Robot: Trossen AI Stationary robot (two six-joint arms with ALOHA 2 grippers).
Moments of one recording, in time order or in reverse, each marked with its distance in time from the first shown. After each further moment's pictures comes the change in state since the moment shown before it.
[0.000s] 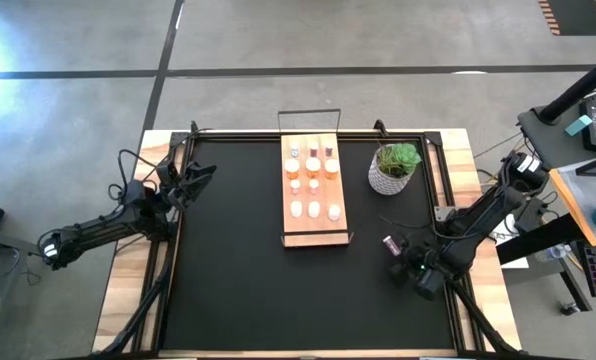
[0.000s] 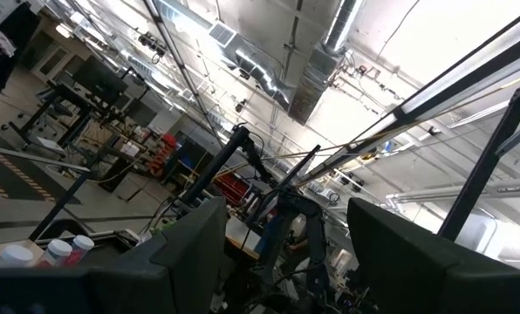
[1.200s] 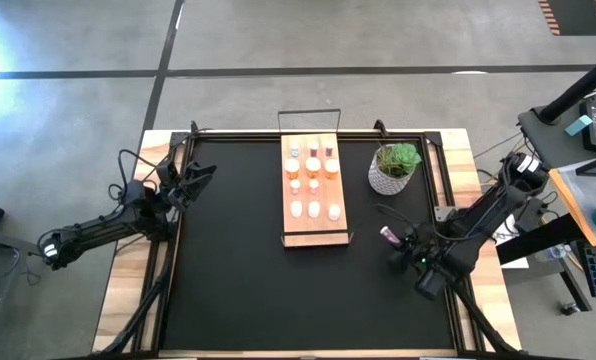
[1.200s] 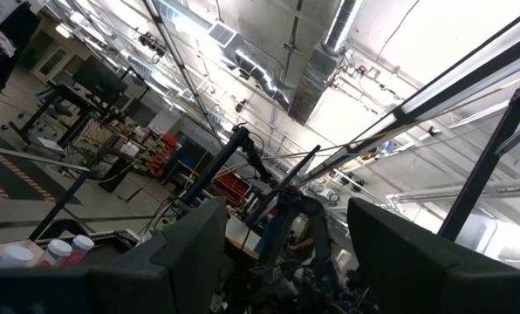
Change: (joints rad) left arm 0.000 0.000 0.000 0.000 0.000 0.000; right arm 0.014 0.000 0.090 -0.244 0.362 0.132
